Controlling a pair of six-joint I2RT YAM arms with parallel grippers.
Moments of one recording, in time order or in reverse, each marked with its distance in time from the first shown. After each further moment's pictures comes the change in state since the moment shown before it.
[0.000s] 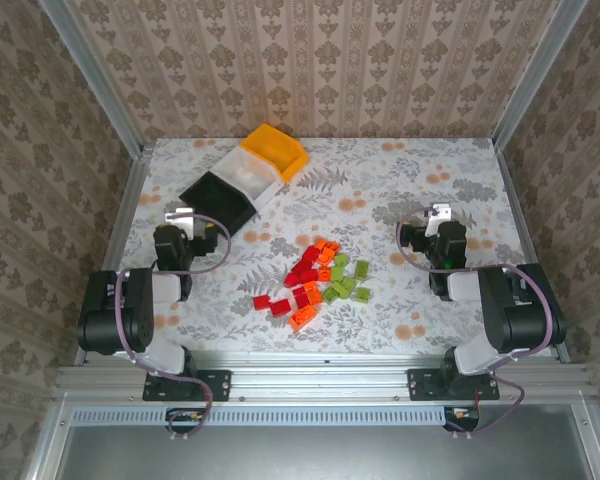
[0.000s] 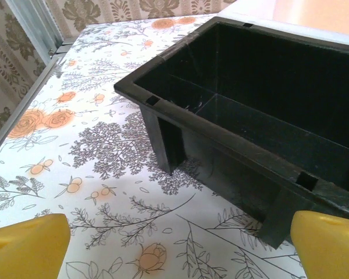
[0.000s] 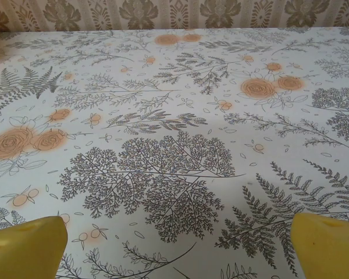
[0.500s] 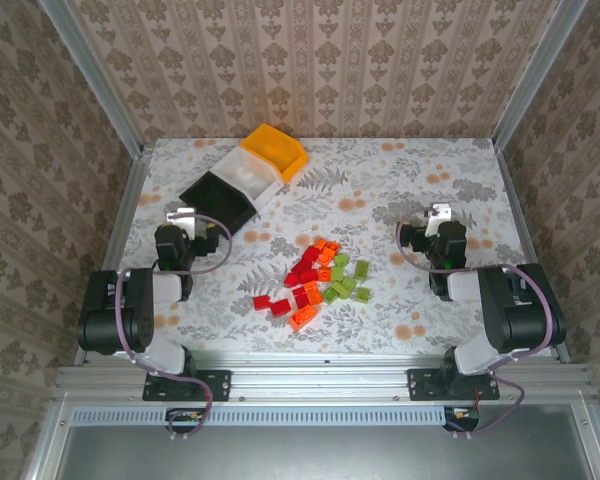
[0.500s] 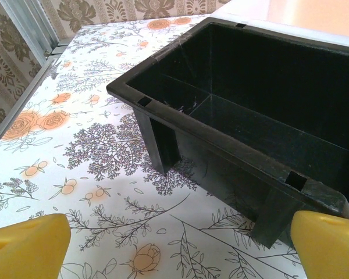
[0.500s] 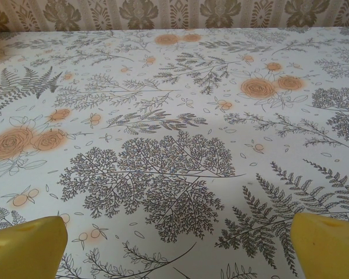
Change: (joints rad) left arm -0.008 0.000 0.000 0.000 -0.001 0.000; right arm 0.000 0.000 0.000 0.000 0.000 0.000
